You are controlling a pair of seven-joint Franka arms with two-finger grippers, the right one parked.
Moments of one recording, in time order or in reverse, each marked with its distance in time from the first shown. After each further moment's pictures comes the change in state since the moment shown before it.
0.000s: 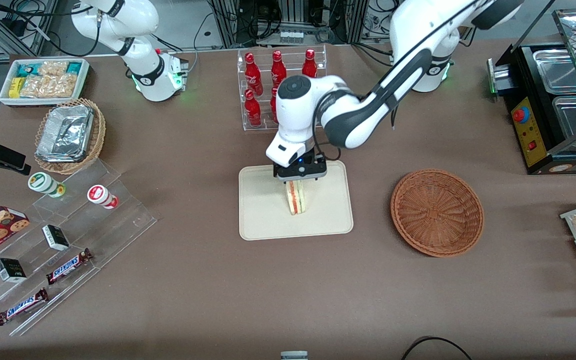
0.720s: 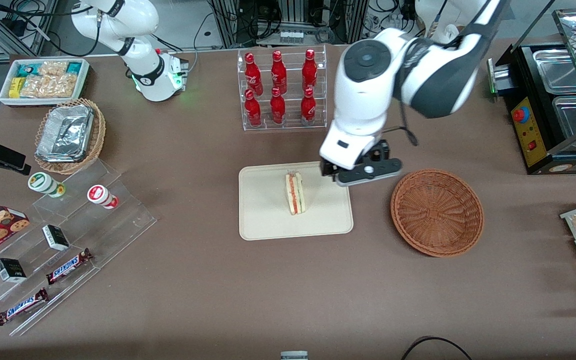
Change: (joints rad) arm 0.004 -0.211 0.272 0.231 -0.374 -0.387 0.465
